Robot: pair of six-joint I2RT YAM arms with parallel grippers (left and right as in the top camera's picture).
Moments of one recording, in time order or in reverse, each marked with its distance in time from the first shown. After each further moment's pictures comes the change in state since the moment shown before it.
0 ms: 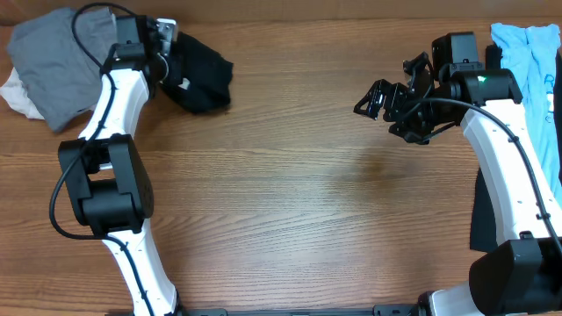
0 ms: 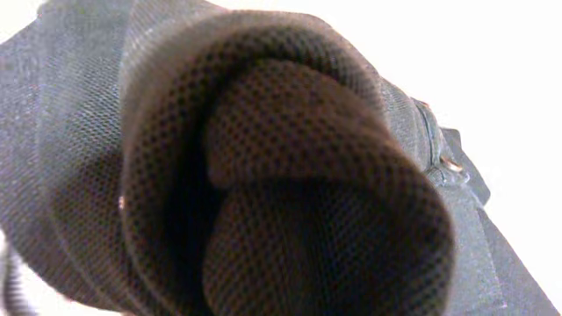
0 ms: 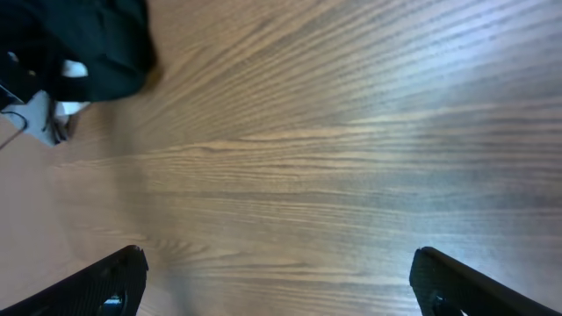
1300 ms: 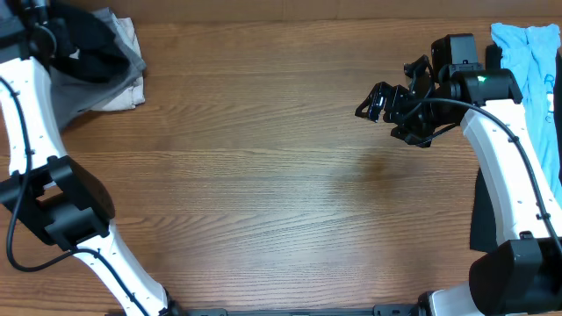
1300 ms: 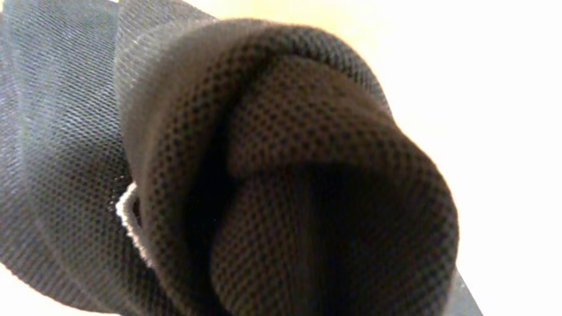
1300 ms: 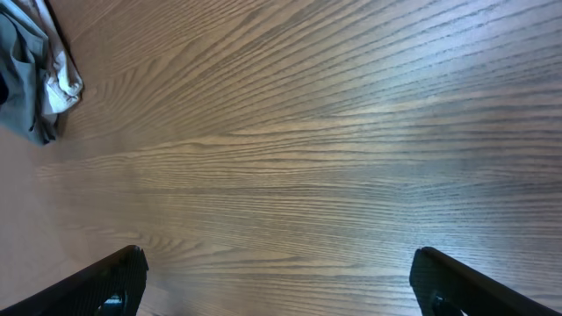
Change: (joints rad) left arm 0.321 0.007 0.416 -0.239 -0.044 -0.052; right arm 0.000 0.000 0.000 -0.021 0.015 0.000
